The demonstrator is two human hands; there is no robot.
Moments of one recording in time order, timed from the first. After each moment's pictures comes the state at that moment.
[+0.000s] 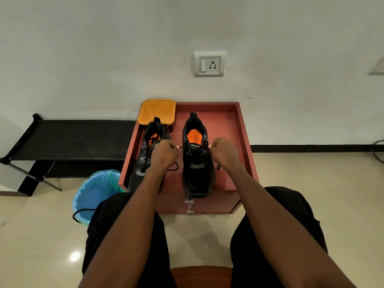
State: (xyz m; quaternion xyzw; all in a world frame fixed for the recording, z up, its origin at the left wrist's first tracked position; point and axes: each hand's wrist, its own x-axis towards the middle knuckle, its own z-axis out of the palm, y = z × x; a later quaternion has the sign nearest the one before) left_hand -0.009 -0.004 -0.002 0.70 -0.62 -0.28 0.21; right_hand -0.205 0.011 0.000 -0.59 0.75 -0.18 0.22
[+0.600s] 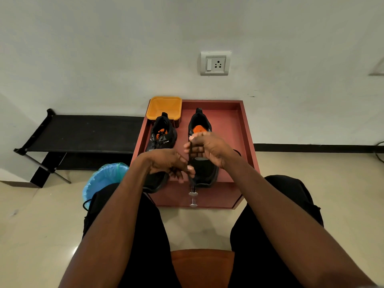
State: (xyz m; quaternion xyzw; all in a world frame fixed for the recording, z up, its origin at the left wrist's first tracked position) left_hand 0.023 0.050 0.066 0.47 -0.59 -0.65 -0.02; right_hand -0.162 0.051 0.053 -0.40 0.49 -0.37 0.68
